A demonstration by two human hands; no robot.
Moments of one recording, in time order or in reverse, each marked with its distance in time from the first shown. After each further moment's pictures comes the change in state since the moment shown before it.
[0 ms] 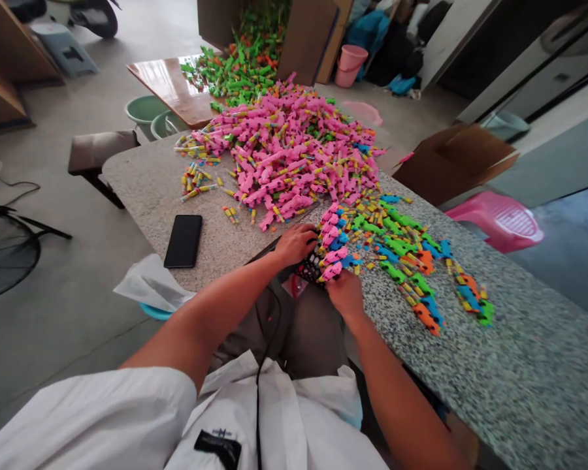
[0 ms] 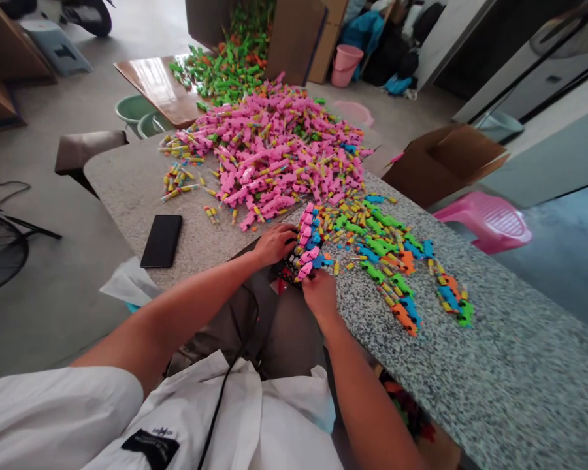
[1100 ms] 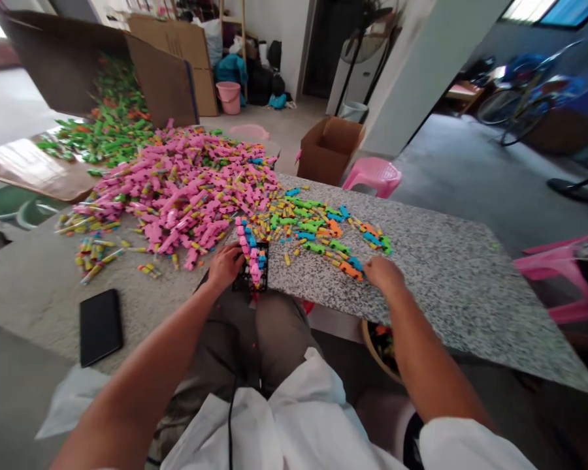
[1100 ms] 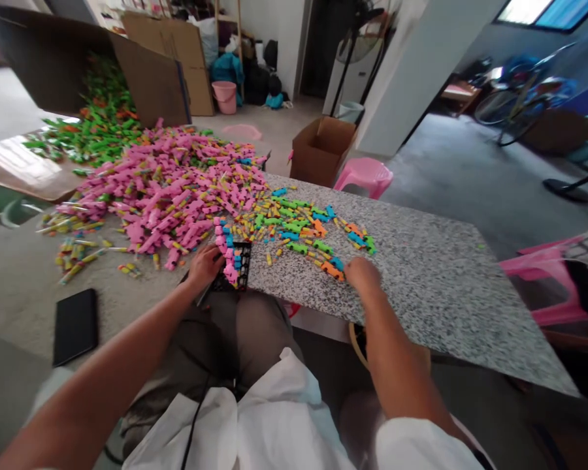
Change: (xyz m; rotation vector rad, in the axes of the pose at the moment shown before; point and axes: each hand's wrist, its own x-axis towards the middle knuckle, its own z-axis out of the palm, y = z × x) left_hand 0.017 0.000 -0.006 0.069 -0.058 -0.041; right_hand -0.044 0.212 -0.180 -0.511 -0.010 0.633
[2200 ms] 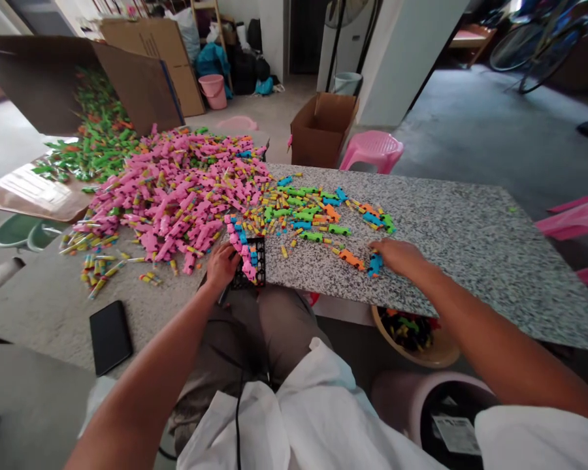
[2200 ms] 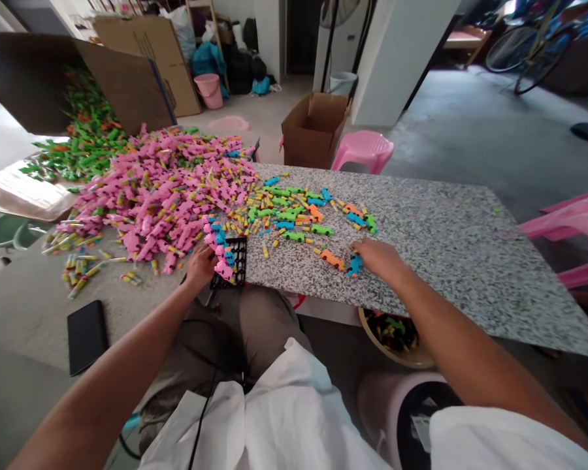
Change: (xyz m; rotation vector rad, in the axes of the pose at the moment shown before) left_hand 0.003 0.002 0.002 0.029 0.007 0.041; right_hand 0.002 0.056 -0.011 -0.308 -0.070 -0.398
